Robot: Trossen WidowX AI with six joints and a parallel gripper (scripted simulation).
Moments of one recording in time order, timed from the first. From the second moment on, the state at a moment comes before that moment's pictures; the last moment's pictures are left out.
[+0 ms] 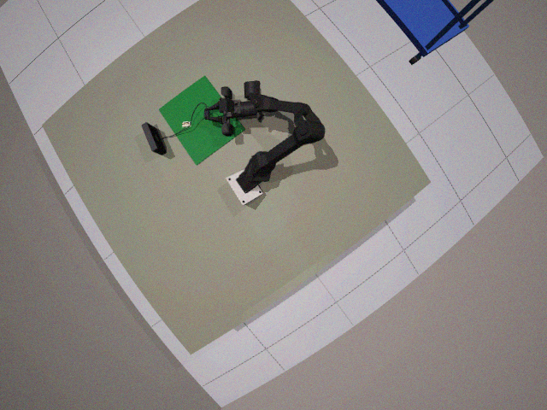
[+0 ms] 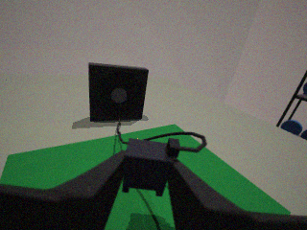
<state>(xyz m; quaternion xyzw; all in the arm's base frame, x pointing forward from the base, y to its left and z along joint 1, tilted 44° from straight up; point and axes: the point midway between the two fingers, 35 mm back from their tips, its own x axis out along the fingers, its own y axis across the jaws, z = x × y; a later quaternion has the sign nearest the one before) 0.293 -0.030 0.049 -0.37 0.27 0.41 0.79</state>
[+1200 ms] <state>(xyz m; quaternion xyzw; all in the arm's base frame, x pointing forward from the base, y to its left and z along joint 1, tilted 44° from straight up) 0.290 -0.049 0.026 -0.36 0.27 0.41 0.79</state>
